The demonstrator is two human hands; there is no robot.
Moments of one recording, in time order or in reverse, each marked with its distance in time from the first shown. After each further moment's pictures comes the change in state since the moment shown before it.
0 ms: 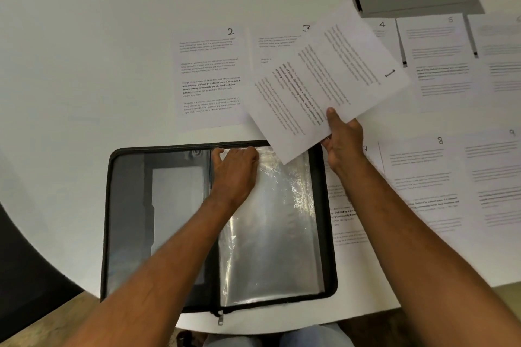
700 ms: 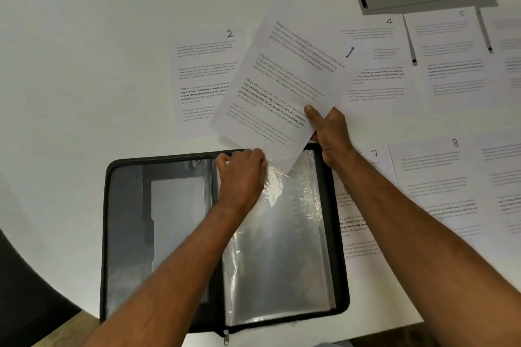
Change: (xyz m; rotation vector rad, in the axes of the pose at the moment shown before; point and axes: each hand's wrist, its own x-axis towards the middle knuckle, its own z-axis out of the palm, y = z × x) left_hand 0.017 0.010 -0.001 0.007 0.018 -0.020; right_hand 0.038 0.023 0.028 -0.234 -0.267 -0.141
